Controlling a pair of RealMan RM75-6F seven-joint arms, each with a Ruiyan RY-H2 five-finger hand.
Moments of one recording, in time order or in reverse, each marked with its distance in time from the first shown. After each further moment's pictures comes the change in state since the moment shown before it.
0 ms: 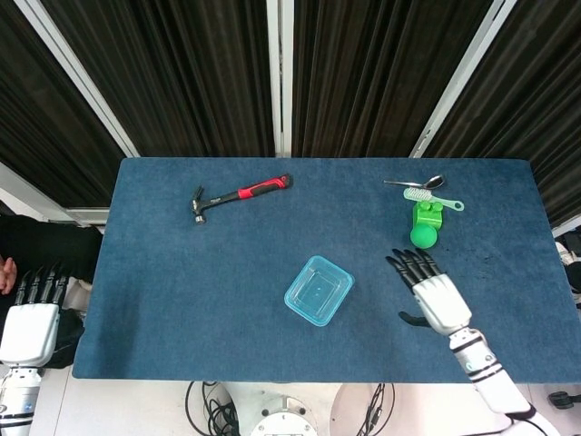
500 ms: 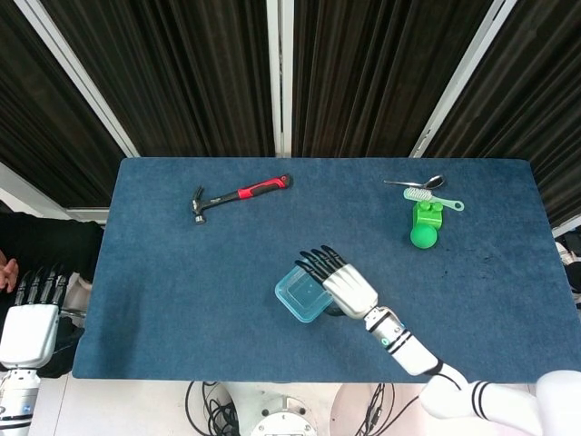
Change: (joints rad) left arm 0.001 0.010 0.004 -0.009 0.010 0.001 -0.002; right arm 0.257 -0.367 0.082 0.243 -0.016 -0.184 -0.012
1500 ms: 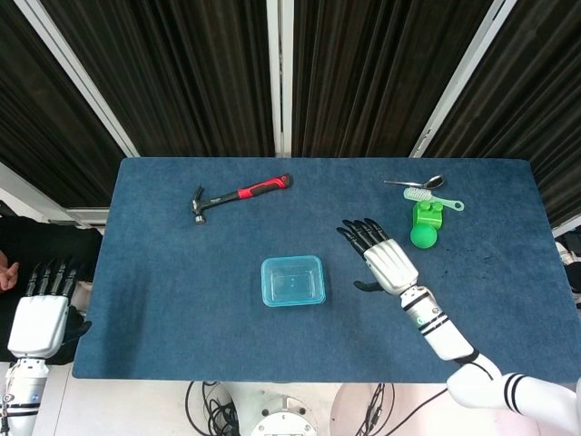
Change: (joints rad) left arm -0.043 -0.002 -0.019 -0.013 -0.020 -0.055 0.022; right arm -0.002 0.199 0.003 -0.053 0.139 0.048 0.110
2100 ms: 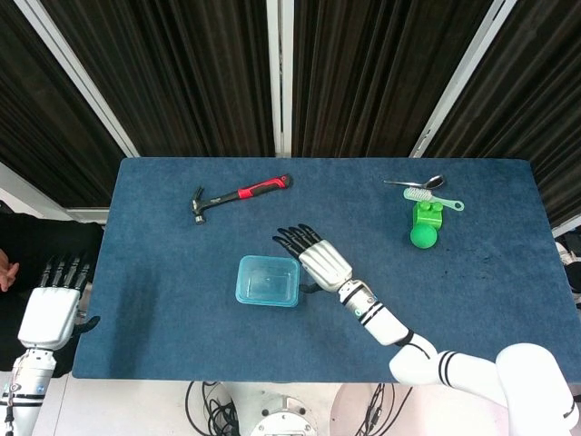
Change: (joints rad) left arm -0.057 0.030 -0.004 -0.023 0.021 -0.064 0.004; right arm 0.196 -0.283 0.059 0.195 0.009 -0.131 -0.002
